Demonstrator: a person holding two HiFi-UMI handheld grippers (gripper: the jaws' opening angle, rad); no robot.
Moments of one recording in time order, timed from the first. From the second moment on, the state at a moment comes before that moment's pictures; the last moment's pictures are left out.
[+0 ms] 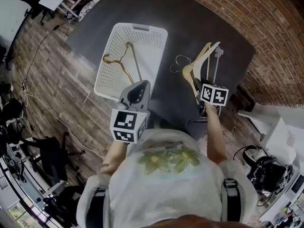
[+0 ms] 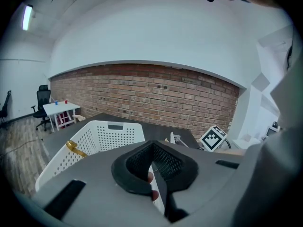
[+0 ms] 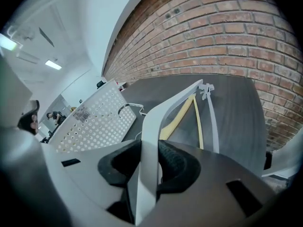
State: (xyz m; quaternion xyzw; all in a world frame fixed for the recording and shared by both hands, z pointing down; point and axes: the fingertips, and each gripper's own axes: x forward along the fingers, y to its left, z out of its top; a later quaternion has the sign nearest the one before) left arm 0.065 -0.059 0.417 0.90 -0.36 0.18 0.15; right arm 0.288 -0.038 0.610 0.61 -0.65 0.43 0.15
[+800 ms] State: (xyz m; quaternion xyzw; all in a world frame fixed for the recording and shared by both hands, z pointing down) left arm 0.025 -0.062 0.415 0.89 -0.39 0.17 0.15; right arm 0.228 -0.048 0.500 0.56 -0.73 0.38 0.06
